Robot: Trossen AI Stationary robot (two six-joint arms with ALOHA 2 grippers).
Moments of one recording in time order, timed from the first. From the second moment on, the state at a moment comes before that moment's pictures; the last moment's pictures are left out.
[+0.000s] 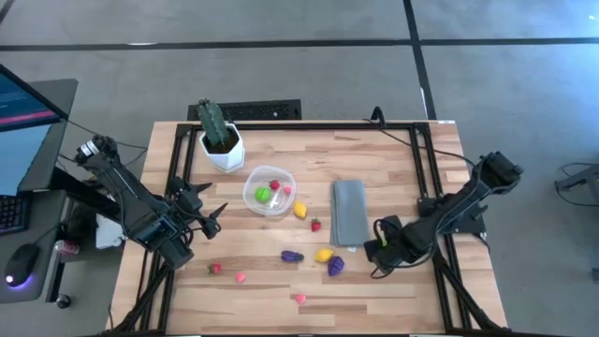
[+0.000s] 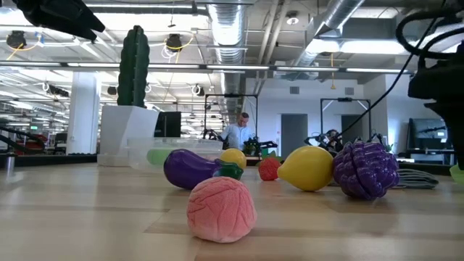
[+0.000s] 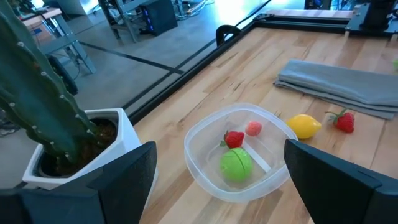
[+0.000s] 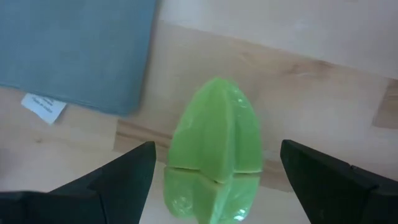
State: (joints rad) left arm -0.84 1.10 0.88 -1.42 -1.18 -1.49; right arm 0.64 1.49 0.76 -0.86 0.11 1.92
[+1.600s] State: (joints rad) left arm -0.84 1.10 0.88 -1.42 -1.17 -1.49; right arm 0.59 1.56 0.76 -0.81 0.02 1.81
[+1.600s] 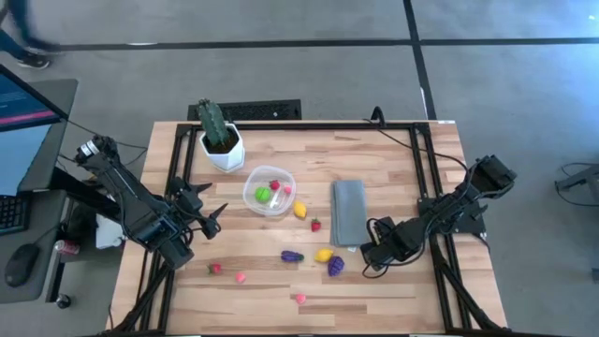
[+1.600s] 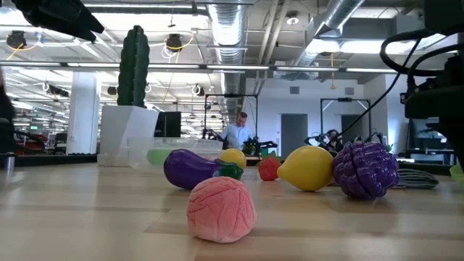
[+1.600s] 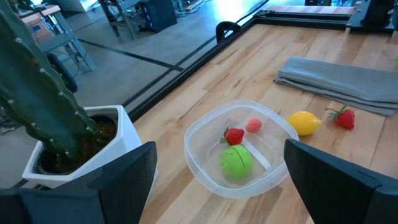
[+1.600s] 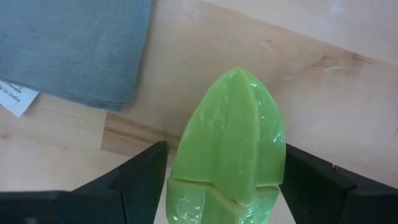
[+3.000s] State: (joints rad) left arm -0.84 1.10 0.88 -1.42 -1.17 -1.49; right arm 0.59 1.54 0.76 -0.80 0.00 1.81
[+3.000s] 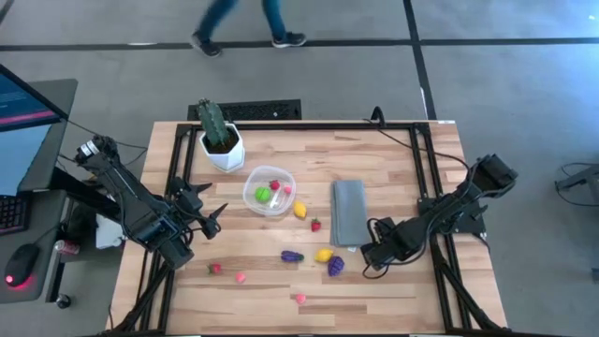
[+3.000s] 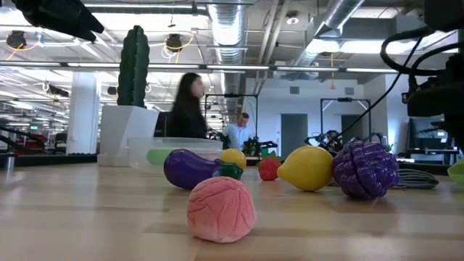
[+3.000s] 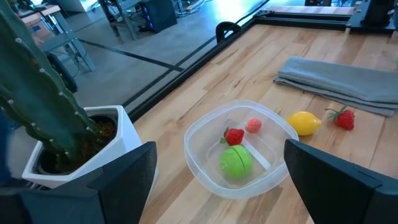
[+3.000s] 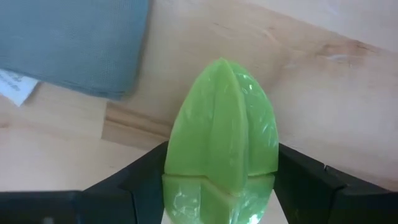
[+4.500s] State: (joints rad) left arm -0.84 1.10 0.88 -1.40 -1.17 -1.49; right arm 0.59 1.48 0.76 -0.83 0.03 1.78
